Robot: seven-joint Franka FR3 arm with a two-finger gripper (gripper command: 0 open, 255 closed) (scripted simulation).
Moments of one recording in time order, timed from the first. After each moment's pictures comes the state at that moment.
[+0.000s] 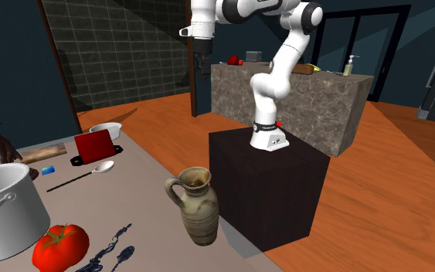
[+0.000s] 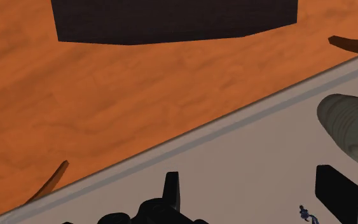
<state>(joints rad) 0.05 -0.60 0.14 -2.37 0.03 1.80 0.17</state>
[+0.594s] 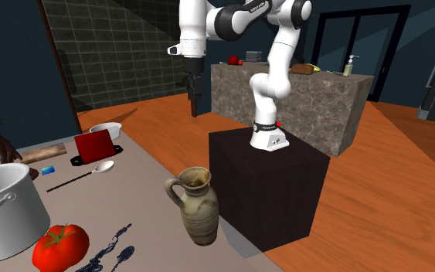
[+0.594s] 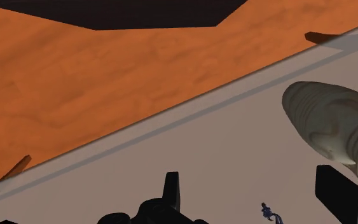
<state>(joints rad) 0.09 -0.35 0.25 -2.30 0.08 1.99 0.26</state>
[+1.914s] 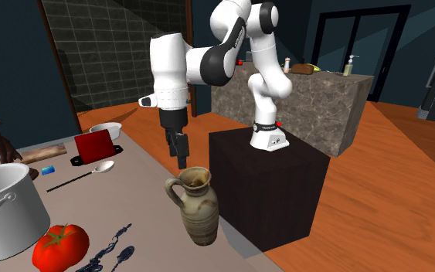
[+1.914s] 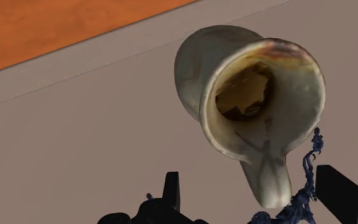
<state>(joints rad) 0.24 0.34 0.39 -1.82 -0.06 2.21 0.51</state>
